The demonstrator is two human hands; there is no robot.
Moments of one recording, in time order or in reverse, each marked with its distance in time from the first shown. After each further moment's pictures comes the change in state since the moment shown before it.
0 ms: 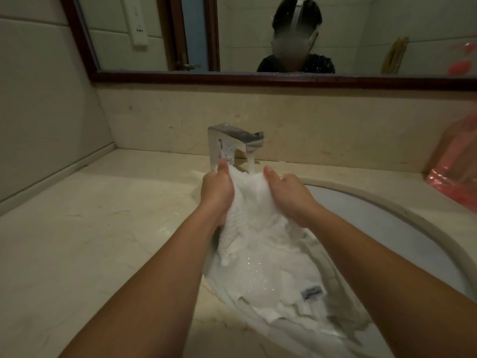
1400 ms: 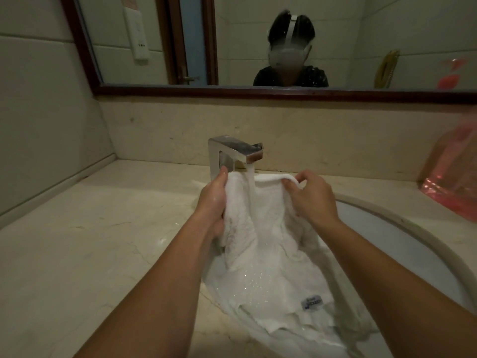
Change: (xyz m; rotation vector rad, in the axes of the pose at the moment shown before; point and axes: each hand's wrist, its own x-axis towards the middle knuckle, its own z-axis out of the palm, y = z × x) left_hand -0.004 0.004 -0.016 -0.261 -0.290 -0.119; right_hand 0.001 0.013 -0.029 -0.138 0.360 -0.077
